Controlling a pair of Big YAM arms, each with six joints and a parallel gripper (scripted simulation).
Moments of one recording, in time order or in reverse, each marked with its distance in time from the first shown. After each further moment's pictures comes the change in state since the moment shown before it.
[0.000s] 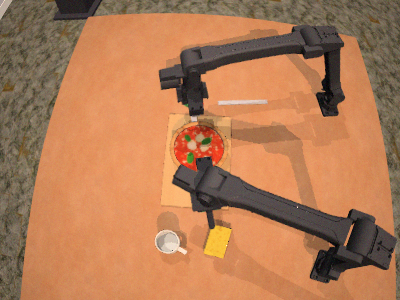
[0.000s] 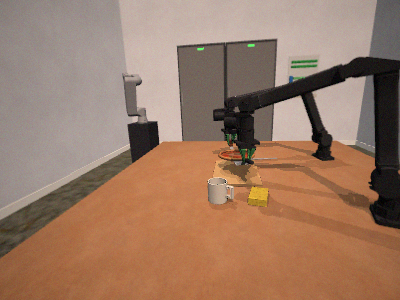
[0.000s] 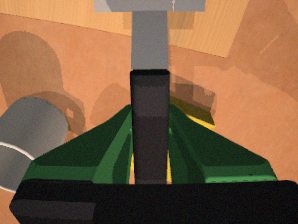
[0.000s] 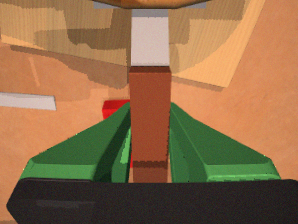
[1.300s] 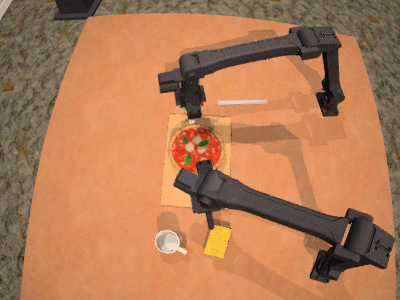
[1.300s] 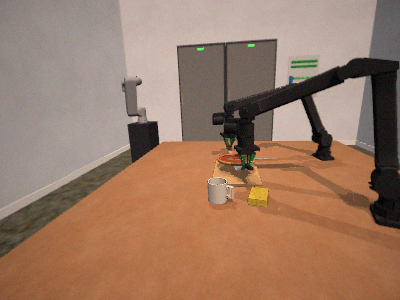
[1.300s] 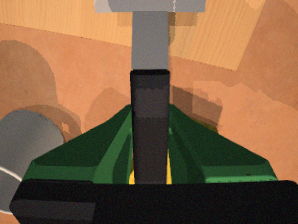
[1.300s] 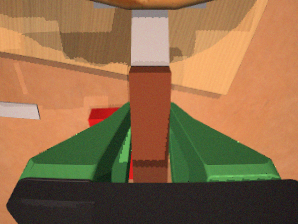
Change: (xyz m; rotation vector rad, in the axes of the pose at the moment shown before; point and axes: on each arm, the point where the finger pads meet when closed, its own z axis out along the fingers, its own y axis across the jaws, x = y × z) left arm -0.001 0.000 0.027 -0.012 -0.011 0.000; right arm 0.005 -0.008 0.025 0.015 0.008 -0.003
